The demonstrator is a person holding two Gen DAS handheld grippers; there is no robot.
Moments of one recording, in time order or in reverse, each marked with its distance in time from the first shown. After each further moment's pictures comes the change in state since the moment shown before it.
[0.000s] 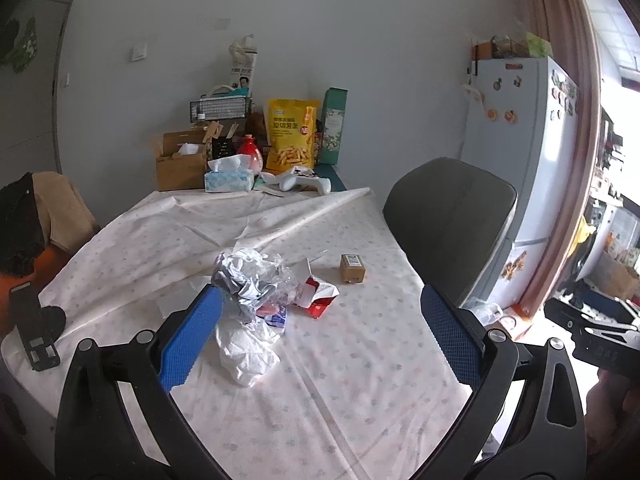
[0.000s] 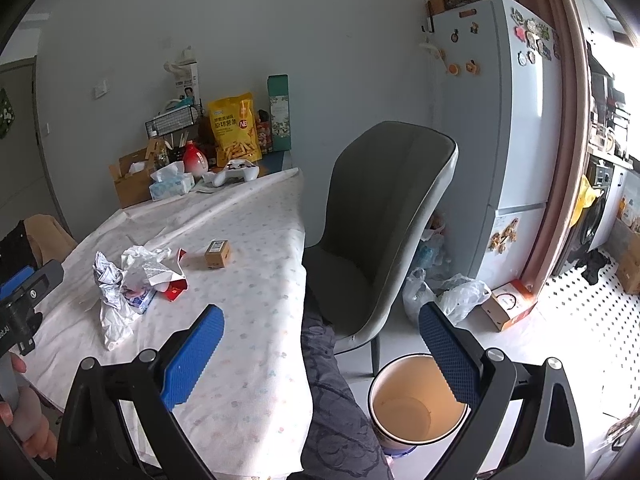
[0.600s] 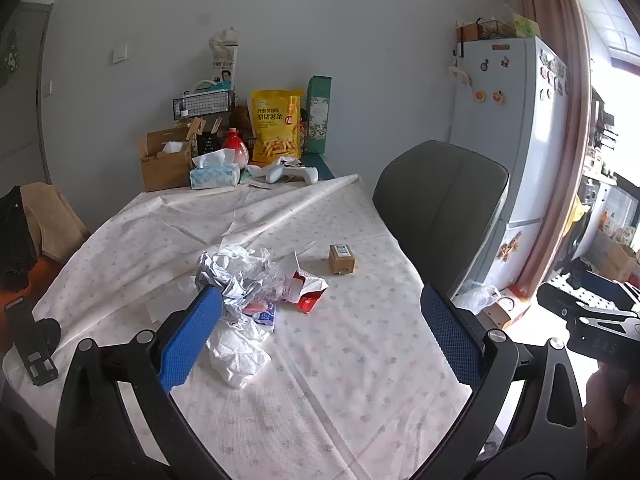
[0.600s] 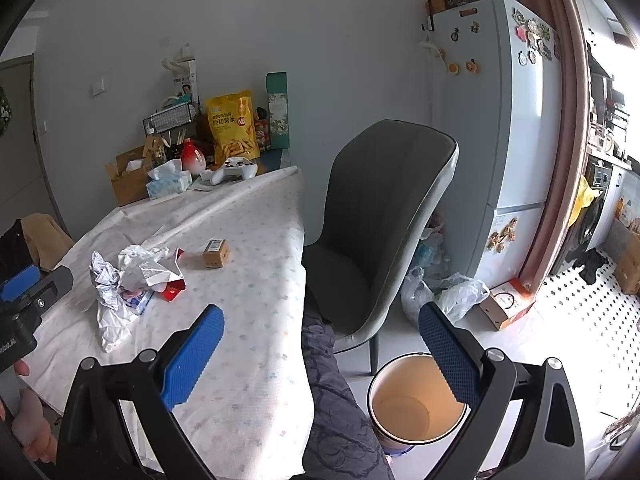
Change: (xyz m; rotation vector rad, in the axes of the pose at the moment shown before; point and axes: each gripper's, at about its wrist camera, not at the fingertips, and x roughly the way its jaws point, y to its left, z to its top) left arm 0.013 -0.014 0.005 0.068 0.051 -0.028; right arm 0.005 0.007 0.001 -0.012 0.013 -0.017
